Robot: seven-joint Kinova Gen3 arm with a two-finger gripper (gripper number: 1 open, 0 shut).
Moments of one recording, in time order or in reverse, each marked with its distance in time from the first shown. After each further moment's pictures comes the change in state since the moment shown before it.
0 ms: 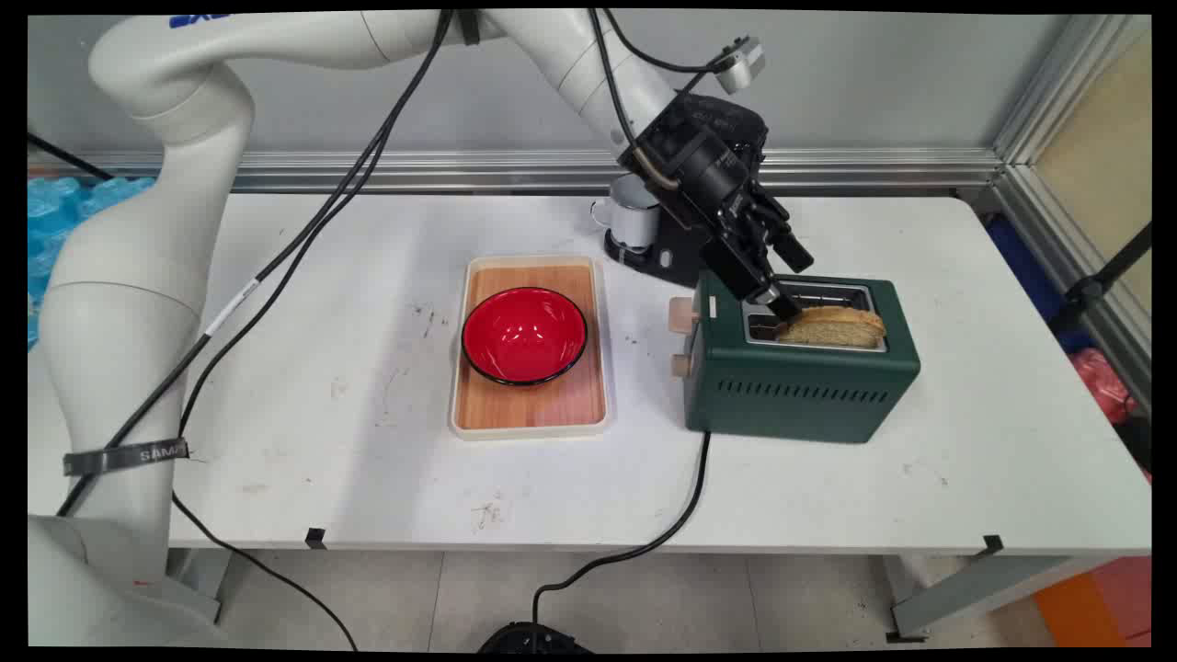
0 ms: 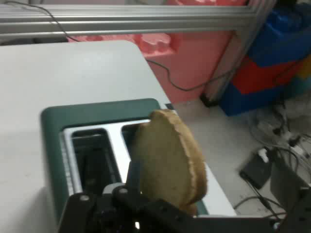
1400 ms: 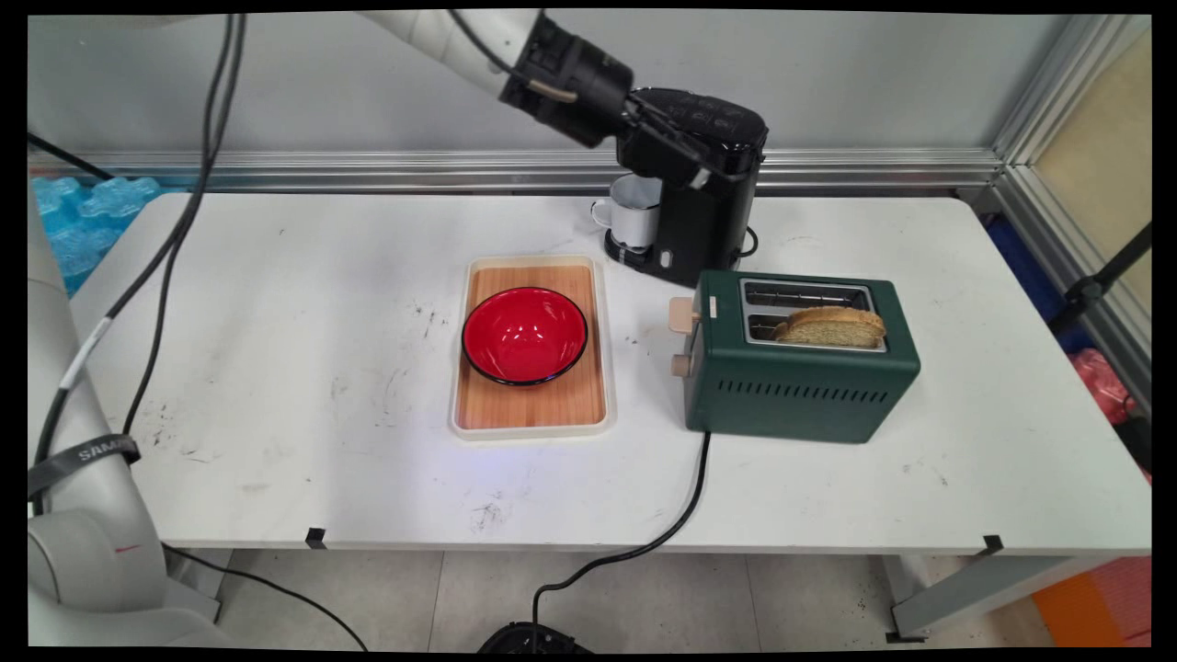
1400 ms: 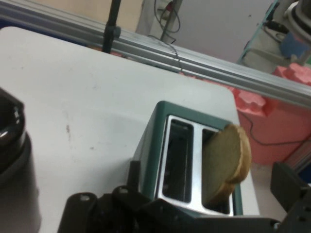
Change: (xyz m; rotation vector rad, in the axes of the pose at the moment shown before) arm -0.028 0.069 -0.114 0.354 0.164 -0.294
